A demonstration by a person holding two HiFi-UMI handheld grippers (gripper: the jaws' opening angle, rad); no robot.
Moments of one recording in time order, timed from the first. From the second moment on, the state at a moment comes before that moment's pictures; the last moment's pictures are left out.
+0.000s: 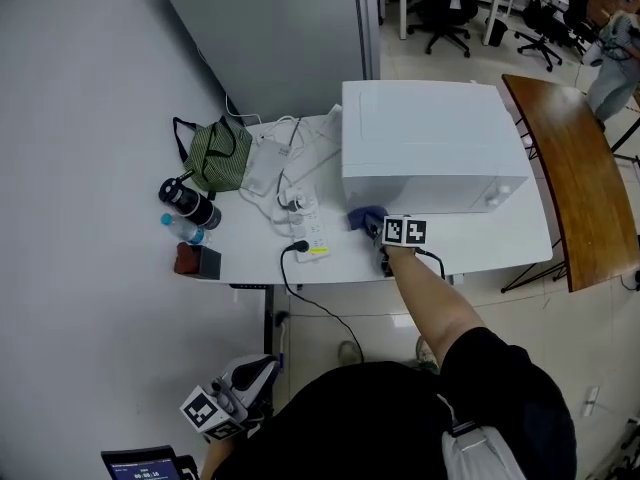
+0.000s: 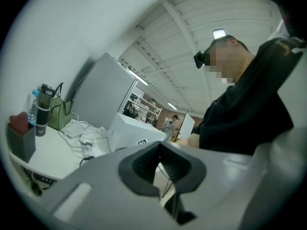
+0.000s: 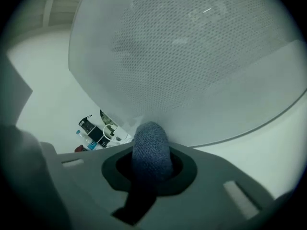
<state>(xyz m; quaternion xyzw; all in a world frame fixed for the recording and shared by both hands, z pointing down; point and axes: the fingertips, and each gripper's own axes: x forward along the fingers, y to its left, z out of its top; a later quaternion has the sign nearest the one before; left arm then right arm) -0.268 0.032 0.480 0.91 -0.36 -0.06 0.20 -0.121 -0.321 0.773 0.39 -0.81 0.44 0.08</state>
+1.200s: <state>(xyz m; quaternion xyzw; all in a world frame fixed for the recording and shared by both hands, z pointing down) -0.058 0.024 0.411 0.95 -0.26 -0.08 0.13 0.190 -0.131 0.666 0.31 -0.84 0.44 -0.11</state>
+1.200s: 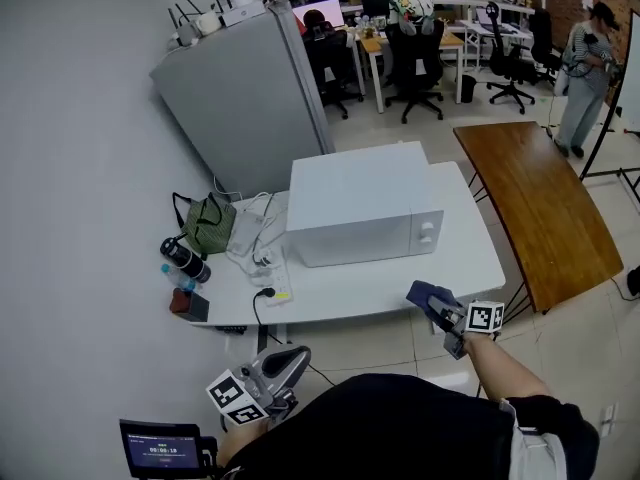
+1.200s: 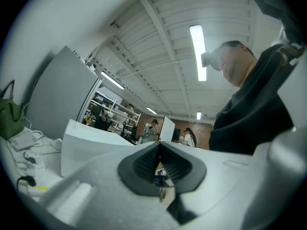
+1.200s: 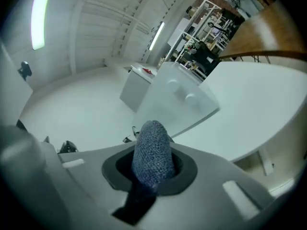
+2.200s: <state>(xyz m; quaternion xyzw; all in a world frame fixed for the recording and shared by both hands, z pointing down) -0.008 0.184 0.406 0.98 -0.15 -0.10 0.12 0.154 0.118 0.390 0.23 -0.95 0.16 -0.12</state>
